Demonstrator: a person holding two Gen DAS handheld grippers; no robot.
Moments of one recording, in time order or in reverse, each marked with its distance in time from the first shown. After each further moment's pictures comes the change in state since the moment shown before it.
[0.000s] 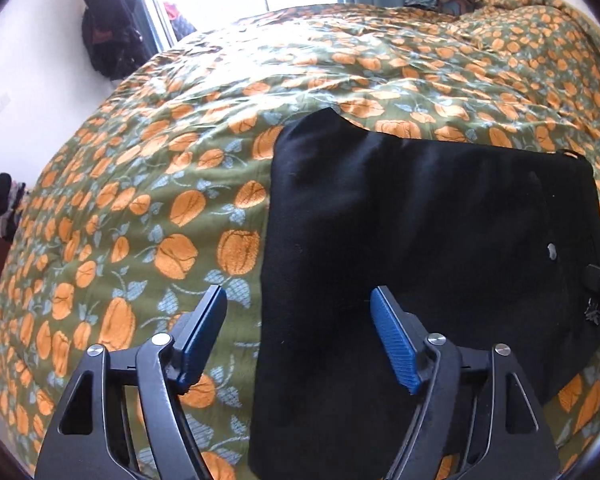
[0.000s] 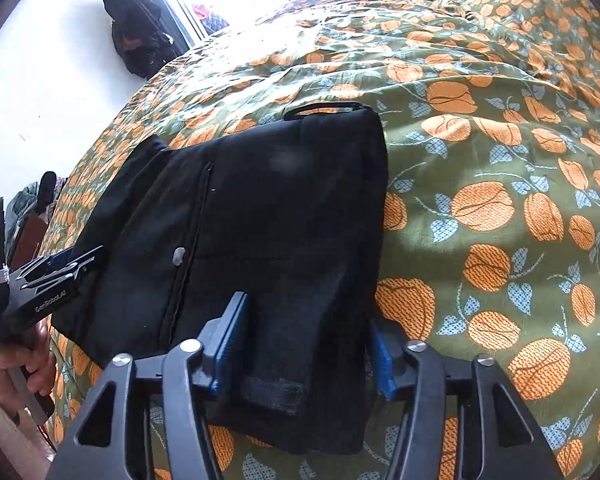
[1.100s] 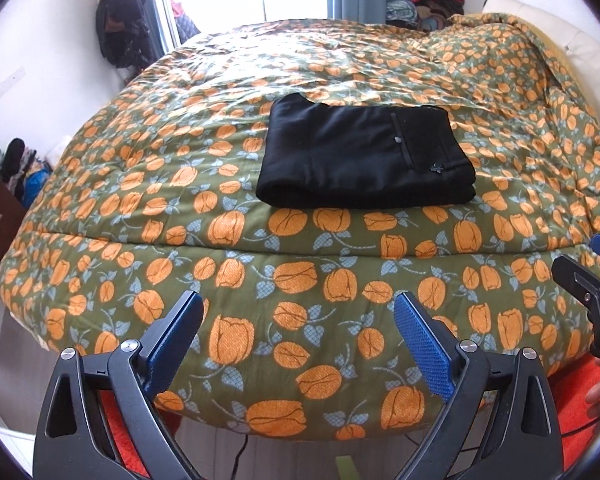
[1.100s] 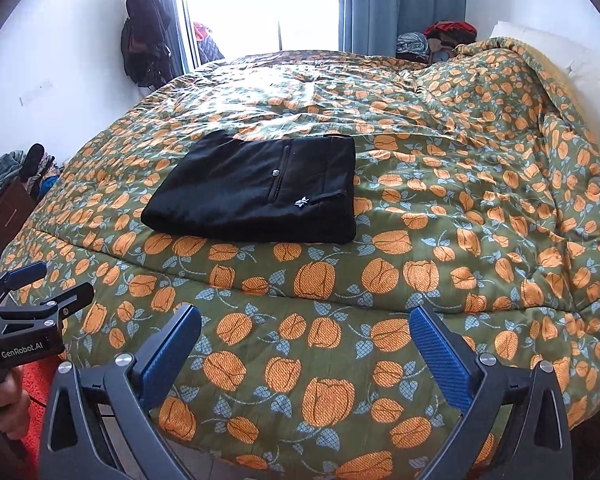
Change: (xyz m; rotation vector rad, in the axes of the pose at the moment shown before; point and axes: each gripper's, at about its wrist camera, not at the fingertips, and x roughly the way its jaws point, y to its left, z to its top) left arm -0.215 0.016 -0.145 -0.042 -0.007 -0.117; right arm -0.222 0.104 -0.158 -0.101 -0.150 -0.197
